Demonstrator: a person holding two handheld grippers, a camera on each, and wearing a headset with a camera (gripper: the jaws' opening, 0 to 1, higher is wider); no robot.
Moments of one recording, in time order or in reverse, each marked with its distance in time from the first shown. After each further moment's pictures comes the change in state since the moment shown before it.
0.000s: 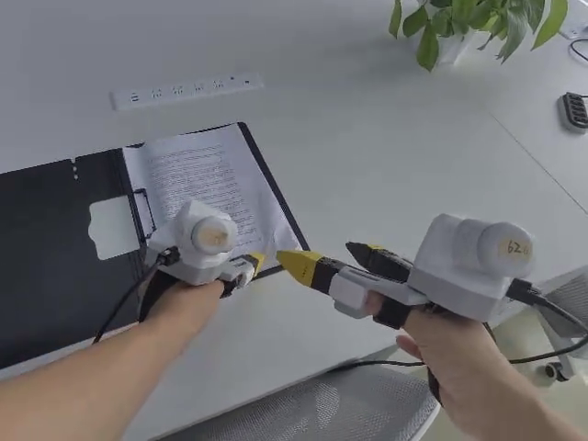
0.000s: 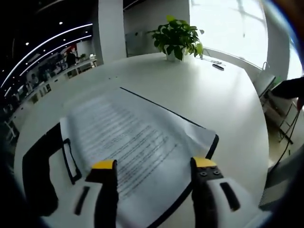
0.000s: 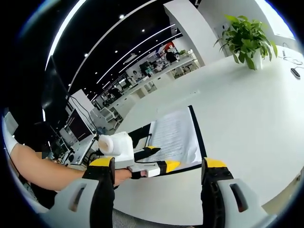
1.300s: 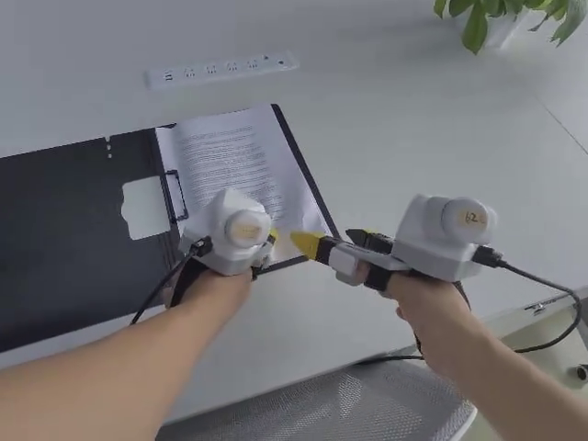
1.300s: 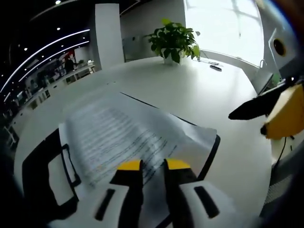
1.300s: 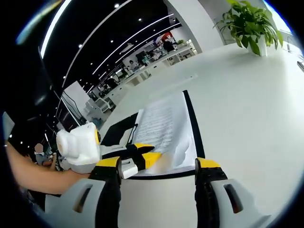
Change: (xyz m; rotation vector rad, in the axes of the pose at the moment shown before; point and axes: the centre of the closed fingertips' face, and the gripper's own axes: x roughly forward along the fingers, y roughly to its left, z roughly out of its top) left arm 0.007 0.002 0.004 0.039 -0.045 -0.009; right arm 0.074 -0.041 -0.026 -0.002 0.099 -0.028
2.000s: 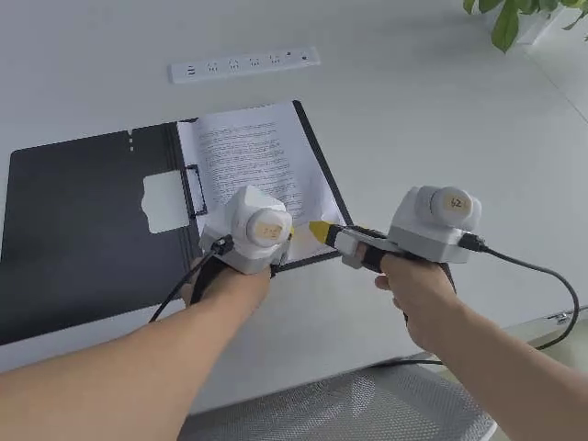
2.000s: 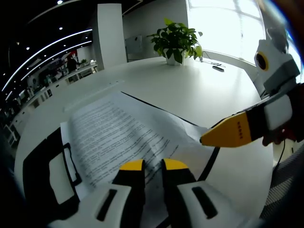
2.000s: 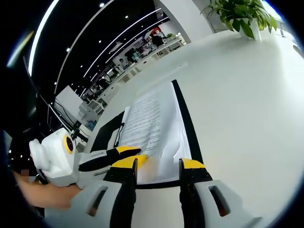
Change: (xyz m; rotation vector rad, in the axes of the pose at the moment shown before) left arm 0.000 0.002 0.000 -0.013 -0.002 0.022; right arm 0.039 -0.028 -0.011 0.103 0.042 -0.050
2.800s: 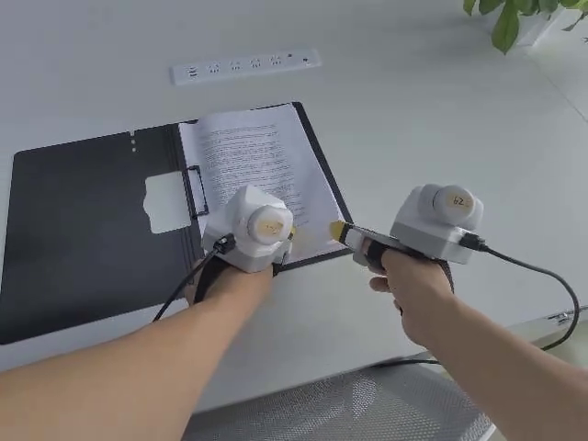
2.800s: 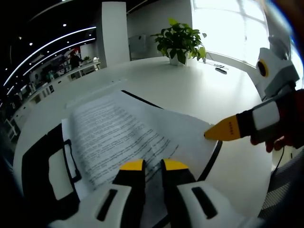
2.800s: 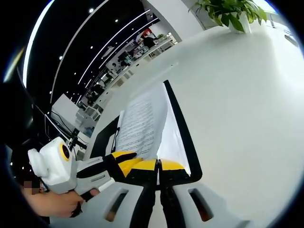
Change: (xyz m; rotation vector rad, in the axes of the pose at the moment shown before) left arm -0.002 0.001 -0.001 -0.041 0.007 0.010; right arm -0.001 -0.006 0.002 0.079 -0.015 -0.023
